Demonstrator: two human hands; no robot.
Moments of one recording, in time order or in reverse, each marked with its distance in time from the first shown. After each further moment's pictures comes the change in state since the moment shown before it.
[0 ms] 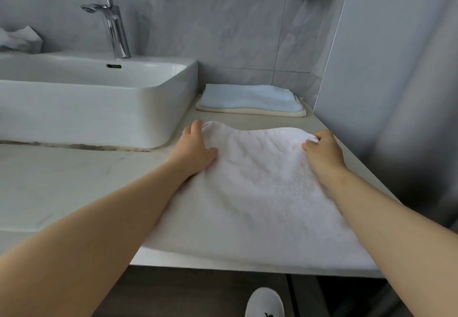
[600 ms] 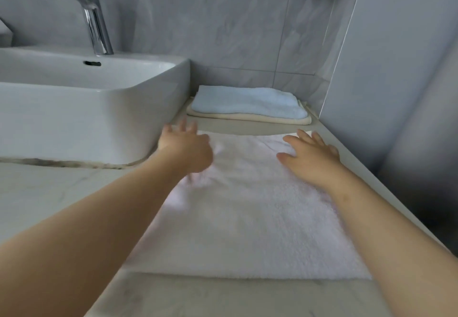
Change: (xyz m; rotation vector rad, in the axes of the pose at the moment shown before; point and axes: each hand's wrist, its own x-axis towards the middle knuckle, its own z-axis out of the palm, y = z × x) left_hand 0.055 0.019 0.004 0.776 -0.248 0.080; right_hand 0.042 -0.012 0.025 -0.799 -0.371 -0.311
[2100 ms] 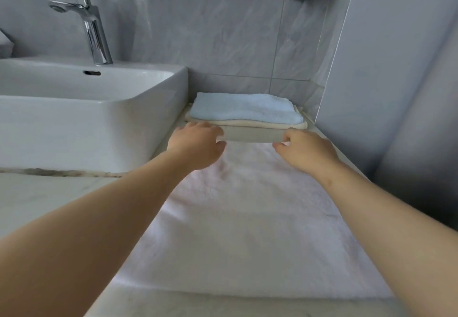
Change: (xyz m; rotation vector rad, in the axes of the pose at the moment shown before) left_hand 0.004 0.007 -0.014 -0.214 0.210 0.101; right_hand 0.010 -0.010 -0.019 0.005 0.174 0.036
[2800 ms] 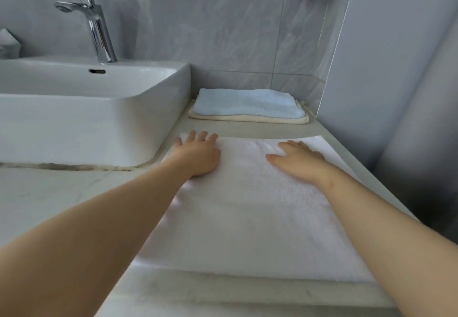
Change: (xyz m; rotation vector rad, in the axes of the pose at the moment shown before) left_hand -0.007 -0.009 0.025 -0.049 -0.205 -0.067; right_hand -0.017 0.000 0.015 0.082 -0.332 0.026
